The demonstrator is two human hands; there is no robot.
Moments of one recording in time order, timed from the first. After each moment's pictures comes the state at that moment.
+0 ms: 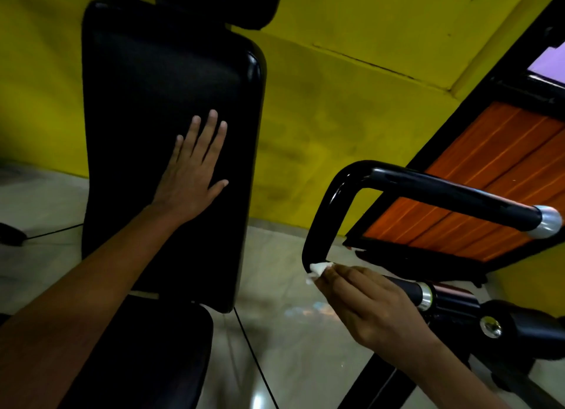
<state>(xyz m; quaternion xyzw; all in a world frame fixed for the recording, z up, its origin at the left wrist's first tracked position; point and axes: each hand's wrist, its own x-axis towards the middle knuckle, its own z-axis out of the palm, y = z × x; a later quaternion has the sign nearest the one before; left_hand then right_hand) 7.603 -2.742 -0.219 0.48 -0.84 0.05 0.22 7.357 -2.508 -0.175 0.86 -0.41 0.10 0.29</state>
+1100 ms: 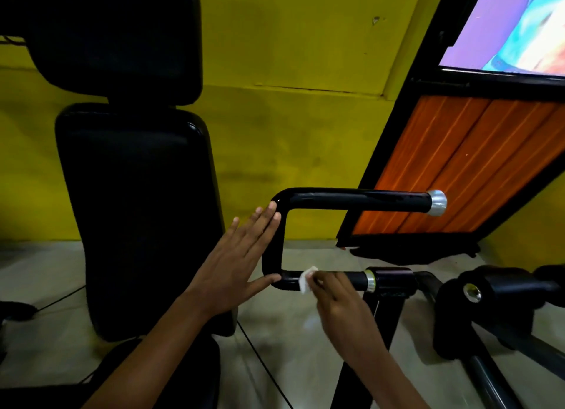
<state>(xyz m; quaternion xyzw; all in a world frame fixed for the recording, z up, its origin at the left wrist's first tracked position) 7.534 -2.611 -0.156 0.26 -0.95 0.02 0.18 7.355 -2.477 -0.193 0.69 -0.68 0.22 0.14</state>
